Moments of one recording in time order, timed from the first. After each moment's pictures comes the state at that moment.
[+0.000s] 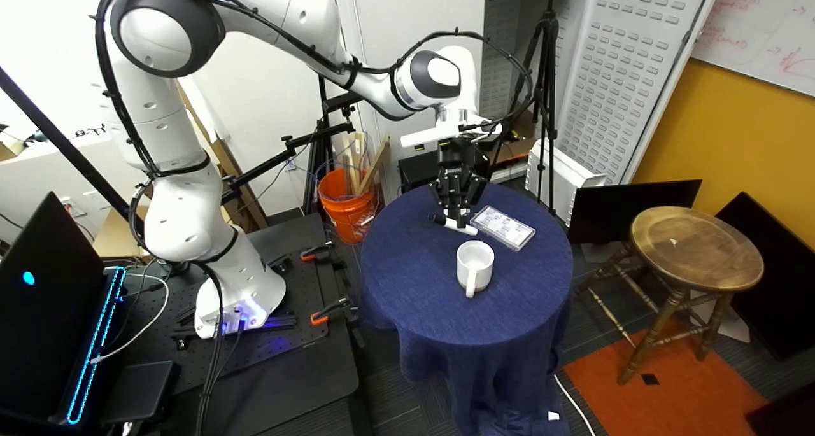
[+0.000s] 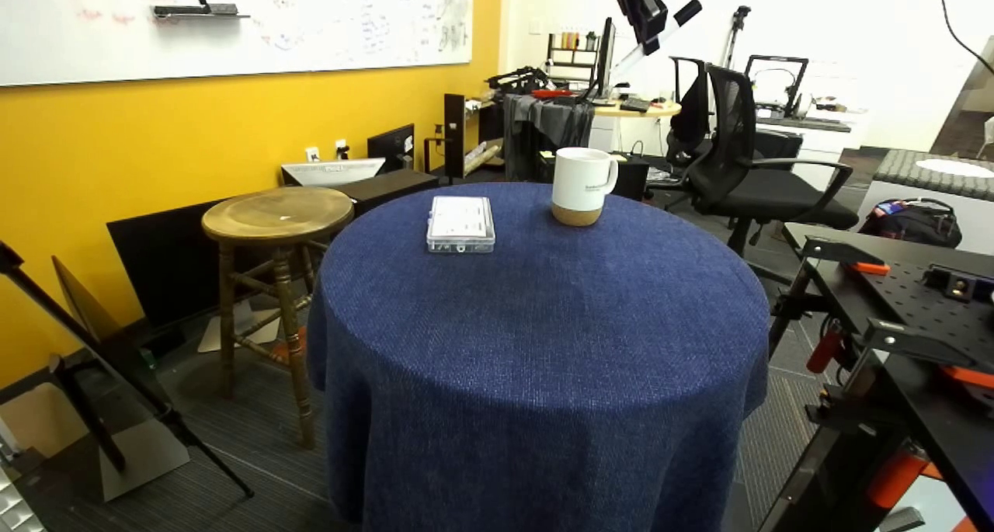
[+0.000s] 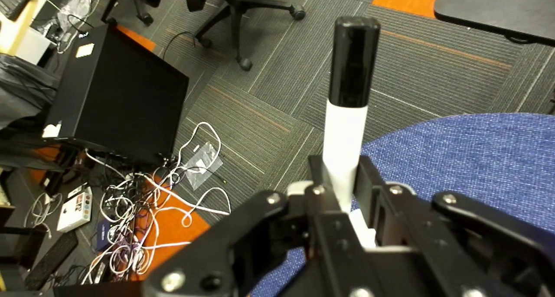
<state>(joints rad) -0.02 0.18 -0.03 -2.05 -0.74 1.77 -0.19</state>
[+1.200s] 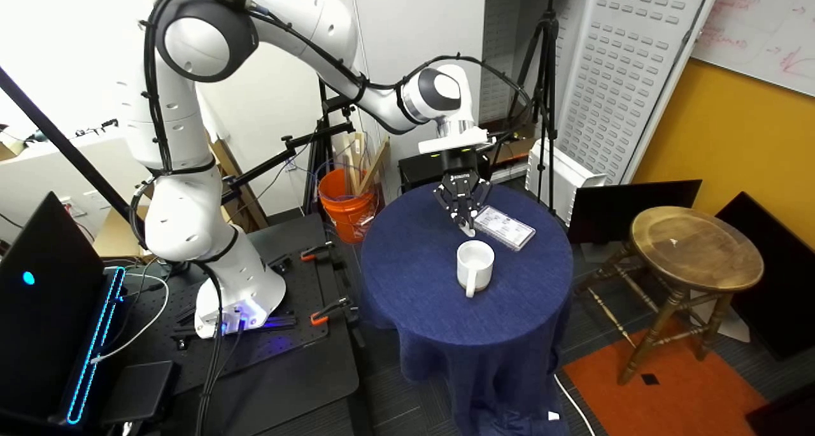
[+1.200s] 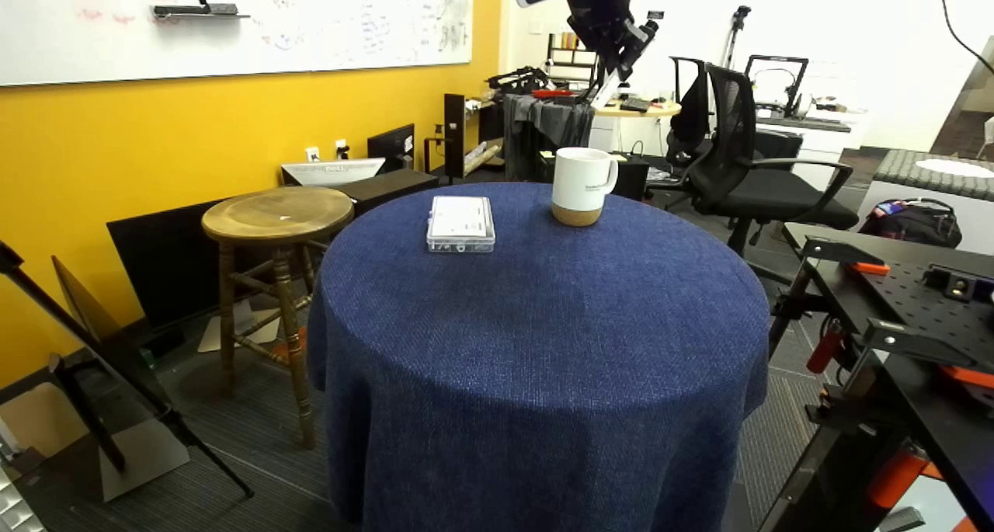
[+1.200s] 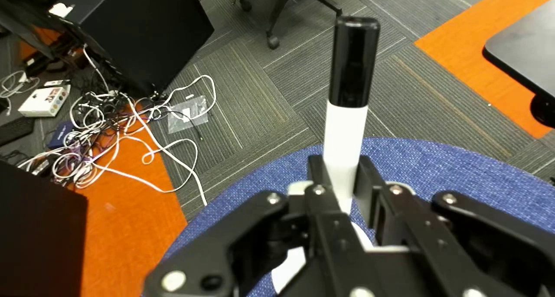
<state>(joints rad) -0.02 0.28 0.03 -2.02 -0.84 1.82 -0.51</state>
